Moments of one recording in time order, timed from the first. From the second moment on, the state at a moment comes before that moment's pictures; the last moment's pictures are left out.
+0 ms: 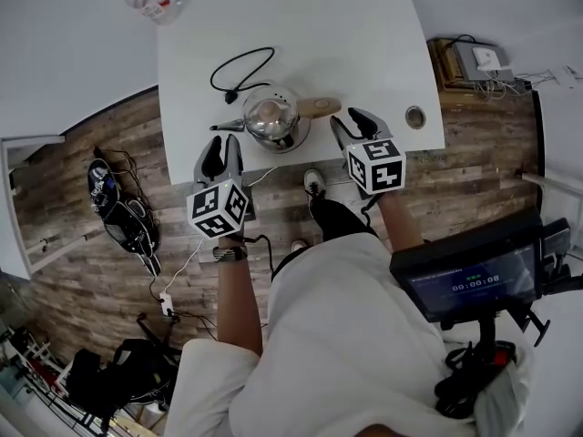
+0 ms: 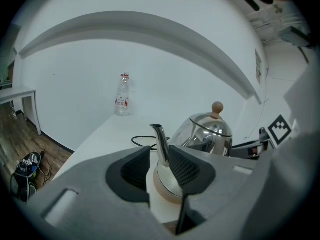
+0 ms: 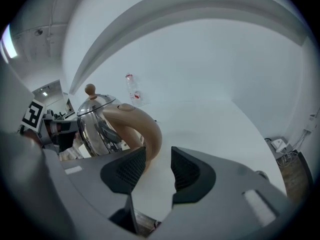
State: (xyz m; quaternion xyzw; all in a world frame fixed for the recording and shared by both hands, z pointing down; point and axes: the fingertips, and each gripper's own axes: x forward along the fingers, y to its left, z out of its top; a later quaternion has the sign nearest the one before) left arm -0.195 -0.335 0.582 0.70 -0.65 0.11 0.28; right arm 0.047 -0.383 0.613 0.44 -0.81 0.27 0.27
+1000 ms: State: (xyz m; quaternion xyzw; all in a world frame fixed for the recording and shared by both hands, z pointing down) left arm -0.143 -0.150 0.402 0.80 -0.58 0.09 0.06; right arm 0.041 -0.194 0.365 0.52 -0.85 0.00 0.12
